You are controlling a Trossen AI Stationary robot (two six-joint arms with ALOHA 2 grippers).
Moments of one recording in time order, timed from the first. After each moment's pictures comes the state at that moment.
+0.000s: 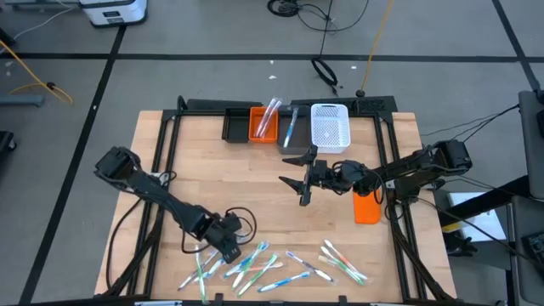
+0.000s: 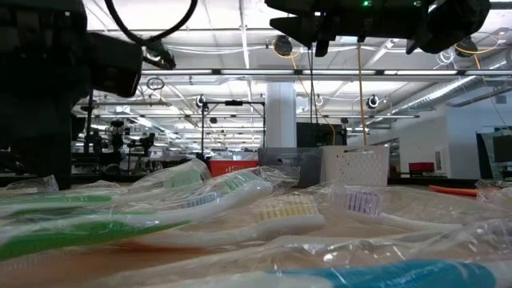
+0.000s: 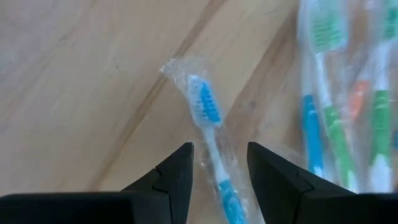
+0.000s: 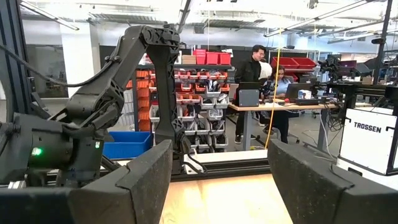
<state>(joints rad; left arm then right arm) -0.55 1.66 0.86 -0.31 -0.08 -1.16 0.09 1.49 0.64 1.07 0.23 -0.04</state>
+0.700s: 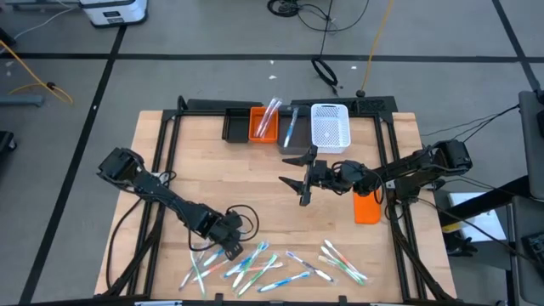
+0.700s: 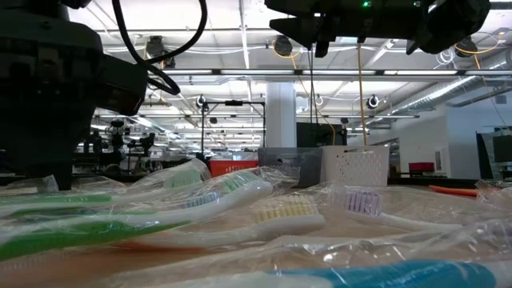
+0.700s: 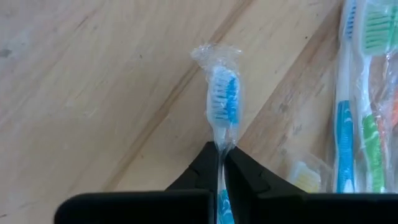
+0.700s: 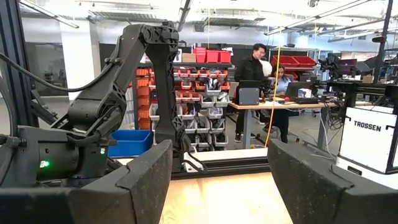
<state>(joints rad) -0.51 1.70 0.86 -0.32 -0.04 -1.18 0.09 1.49 0.64 1.06 0.23 -0.04</state>
